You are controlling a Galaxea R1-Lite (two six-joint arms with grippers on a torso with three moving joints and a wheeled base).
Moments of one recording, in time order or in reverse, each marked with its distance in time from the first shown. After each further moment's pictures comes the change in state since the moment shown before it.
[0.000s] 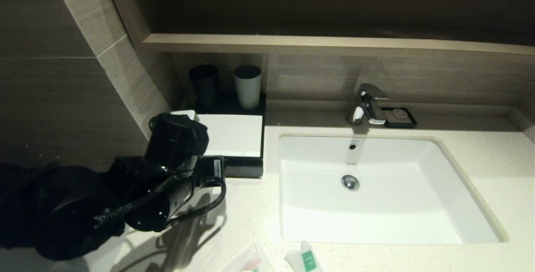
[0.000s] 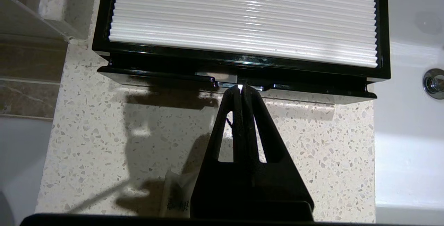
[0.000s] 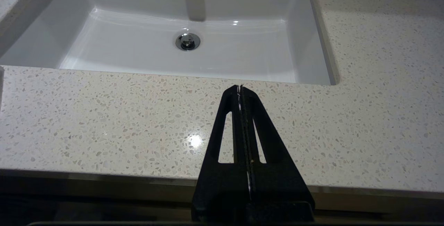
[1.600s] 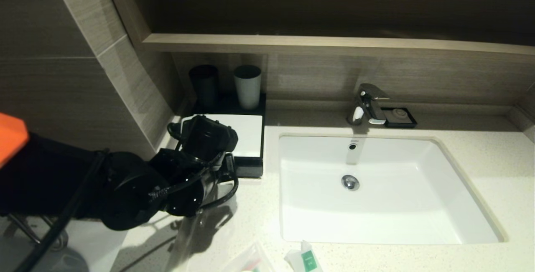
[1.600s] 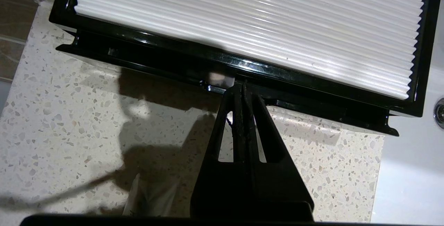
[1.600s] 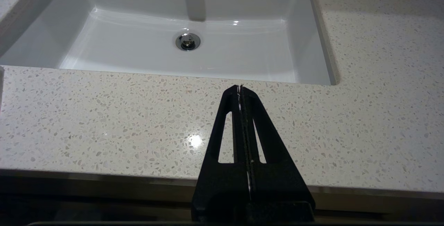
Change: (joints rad) left arm -0.002 0.138 -0.137 0.113 0.055 -0.192; right arm 0.000 0.000 0.000 0.000 0.000 0.000
